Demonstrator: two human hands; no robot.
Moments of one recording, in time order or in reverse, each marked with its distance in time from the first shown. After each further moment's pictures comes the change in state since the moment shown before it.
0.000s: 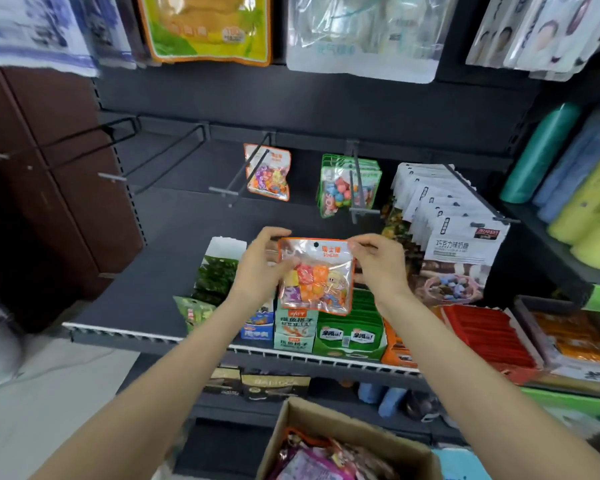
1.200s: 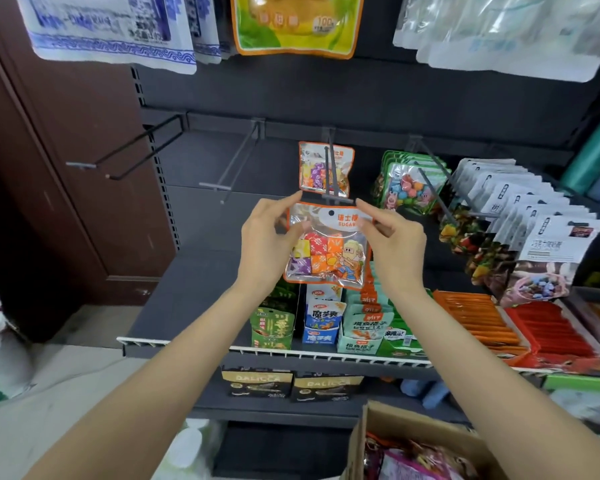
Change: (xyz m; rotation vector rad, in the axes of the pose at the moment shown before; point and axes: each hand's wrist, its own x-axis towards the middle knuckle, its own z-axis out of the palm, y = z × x) left_hand 0.041 -0.030 -0.121 0.067 0.190 0.260; right_hand -0.025 -0.053 0.123 -0.107 0.163 -0.389
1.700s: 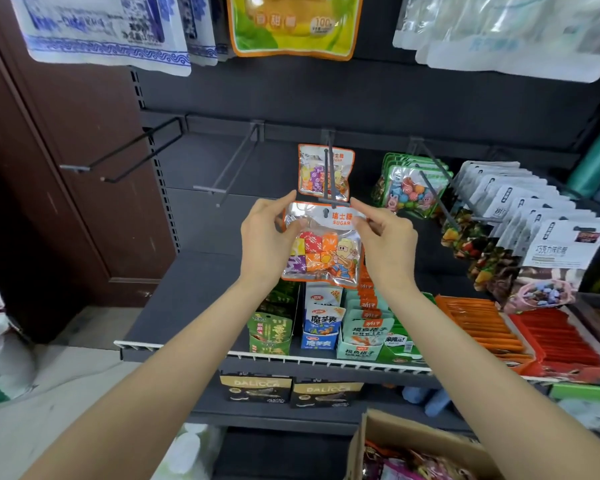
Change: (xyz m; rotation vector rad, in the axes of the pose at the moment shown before) left_hand 0.014 -0.005 0.014 0.069 0.048 -0.039; right_hand 0.014 0.011 0.009 -0.088 -0.008 -0.056
